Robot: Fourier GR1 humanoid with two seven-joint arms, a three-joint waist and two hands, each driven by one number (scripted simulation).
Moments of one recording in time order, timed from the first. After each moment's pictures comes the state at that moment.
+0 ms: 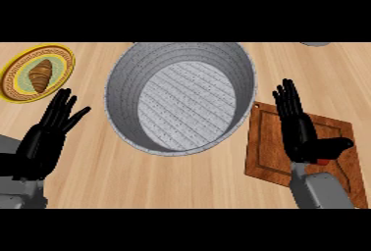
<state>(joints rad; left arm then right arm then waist) -0.05 0.42 -0.10 -1.56 0.42 0.07 -0.10 -0.20 -0.20 0.16 -1.40 -0.30 -0.22 -0.23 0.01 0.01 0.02</state>
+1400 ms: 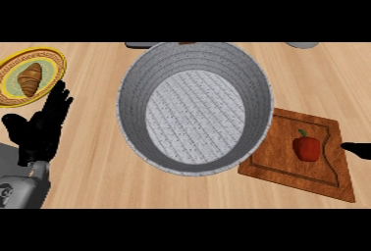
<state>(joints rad) -0.16 0.44 -0.11 -1.46 0.23 0.29 0.11 -0.08 -0.78 0.08 -1.36 0.21 -0.42 0.46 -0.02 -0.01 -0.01</state>
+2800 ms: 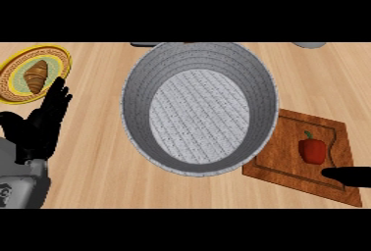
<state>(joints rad) -0.17 0.37 -0.02 -1.50 0.15 0.21 0.15 0.08 -0.61 0.00 -1.81 0.30 -0.13 0.80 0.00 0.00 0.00</state>
